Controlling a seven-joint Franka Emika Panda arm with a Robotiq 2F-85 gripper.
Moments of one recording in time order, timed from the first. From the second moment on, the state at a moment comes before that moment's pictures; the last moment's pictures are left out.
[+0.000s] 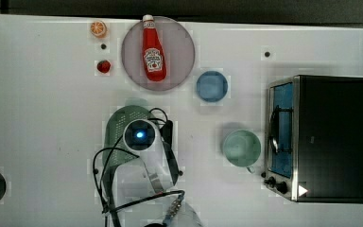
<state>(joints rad) -0.17 0.40 0.35 -2.46 -0.25 1.12 1.22</state>
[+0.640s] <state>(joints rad) -0.22 0.38 0.22 -2.46 -0.24 1.13 1.01</state>
